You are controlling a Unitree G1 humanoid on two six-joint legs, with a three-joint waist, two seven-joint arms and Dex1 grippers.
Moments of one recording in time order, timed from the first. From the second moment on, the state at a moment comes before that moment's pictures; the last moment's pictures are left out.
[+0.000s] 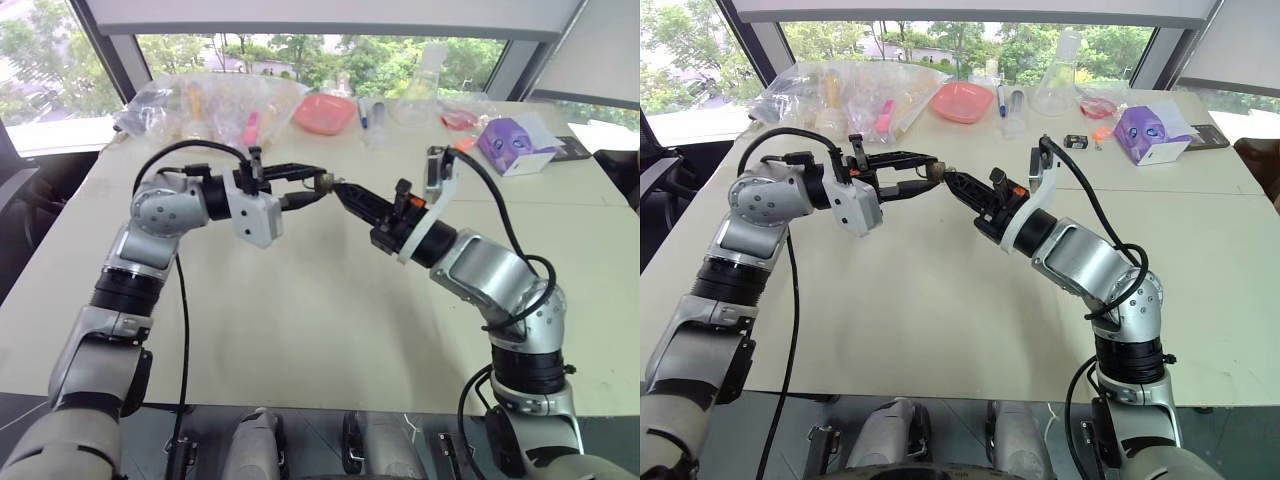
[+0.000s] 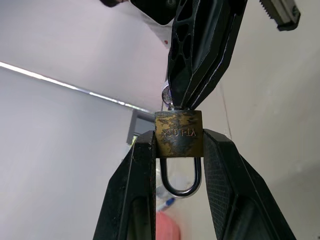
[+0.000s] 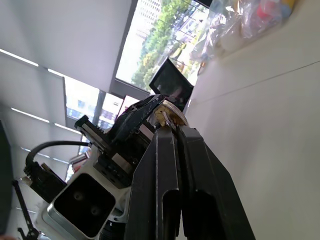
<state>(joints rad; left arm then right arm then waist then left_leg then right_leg) -0.82 0.59 -0.17 0.31 0.07 -0.77 -0.88 -0.51 -0.27 -0.07 -0.35 1.94 0.71 -0.54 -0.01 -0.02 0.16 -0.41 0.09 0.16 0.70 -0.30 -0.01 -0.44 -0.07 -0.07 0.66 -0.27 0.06</state>
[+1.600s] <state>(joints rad) -0.82 0.61 -0.25 0.30 0.01 -0.71 -0.95 -0.51 -0.53 -0.08 -0.39 1.63 0.91 -0.20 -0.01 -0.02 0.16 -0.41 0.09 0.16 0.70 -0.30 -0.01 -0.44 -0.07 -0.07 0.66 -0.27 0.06</state>
